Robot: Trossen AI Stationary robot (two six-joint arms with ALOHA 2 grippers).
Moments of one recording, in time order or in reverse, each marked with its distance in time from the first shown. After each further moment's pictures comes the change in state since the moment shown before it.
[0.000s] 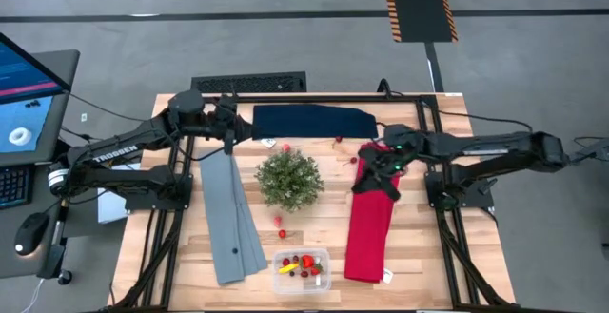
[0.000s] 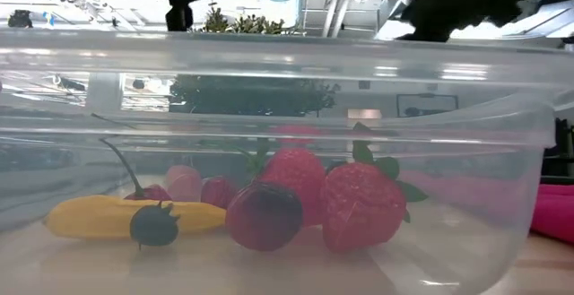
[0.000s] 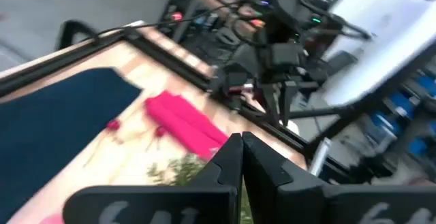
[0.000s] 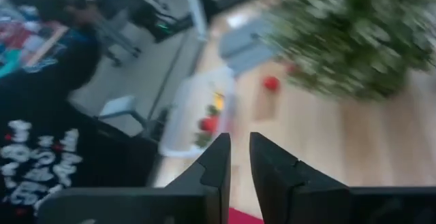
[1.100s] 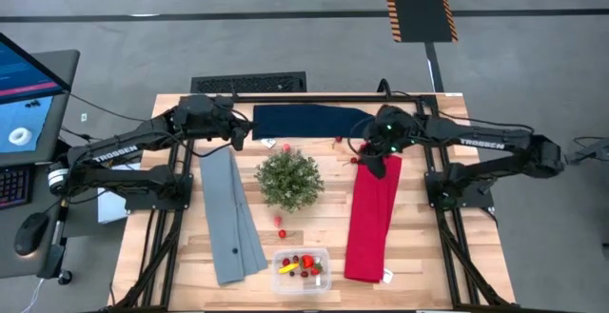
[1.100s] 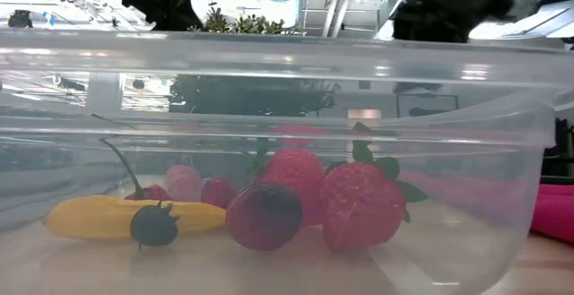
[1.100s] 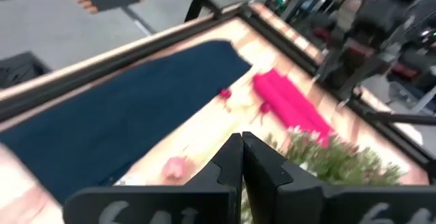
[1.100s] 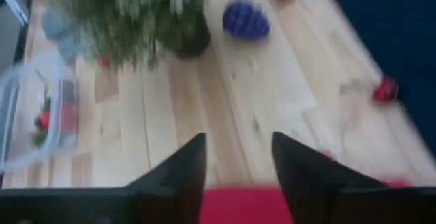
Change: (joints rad) left arm -0.007 0.000 0.000 -0.248 -0.355 0.033; right arm -0.229 0.083 0.150 -0.405 0.334 -0.193
